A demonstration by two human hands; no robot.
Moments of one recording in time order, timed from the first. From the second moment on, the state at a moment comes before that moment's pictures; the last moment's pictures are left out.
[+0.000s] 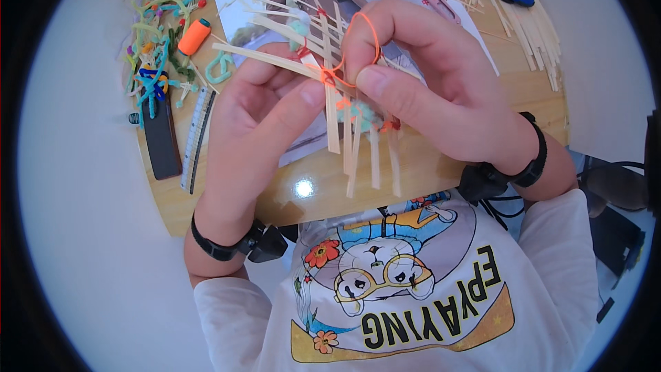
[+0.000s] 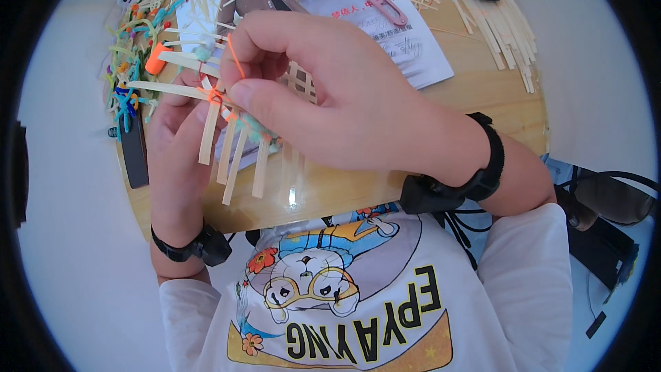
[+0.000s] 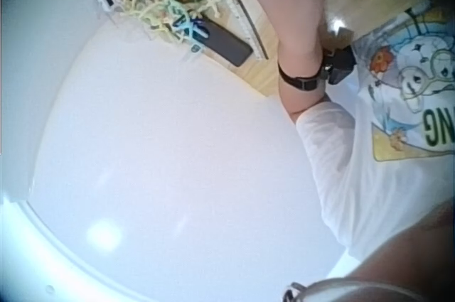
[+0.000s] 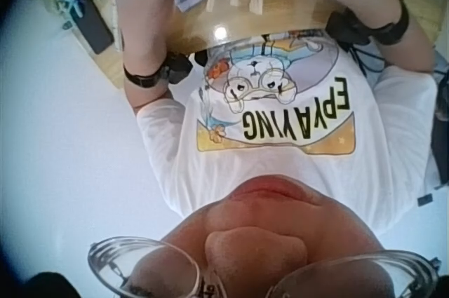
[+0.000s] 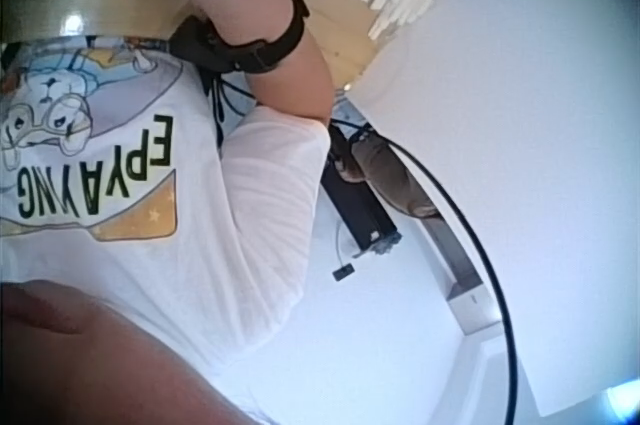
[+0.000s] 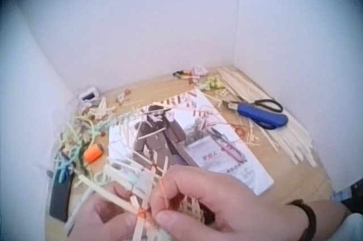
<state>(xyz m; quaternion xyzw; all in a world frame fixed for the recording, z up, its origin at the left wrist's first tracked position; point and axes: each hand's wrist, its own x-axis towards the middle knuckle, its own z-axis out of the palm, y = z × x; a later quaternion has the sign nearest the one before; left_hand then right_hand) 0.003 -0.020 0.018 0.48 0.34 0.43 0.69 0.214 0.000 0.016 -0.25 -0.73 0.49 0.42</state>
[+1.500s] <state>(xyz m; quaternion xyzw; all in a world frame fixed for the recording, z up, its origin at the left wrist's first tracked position) -0.004 -0.025 0.015 0.53 0.30 0.50 0.62 0.215 -0.005 0.018 -0.24 -0.73 0.46 0.44</state>
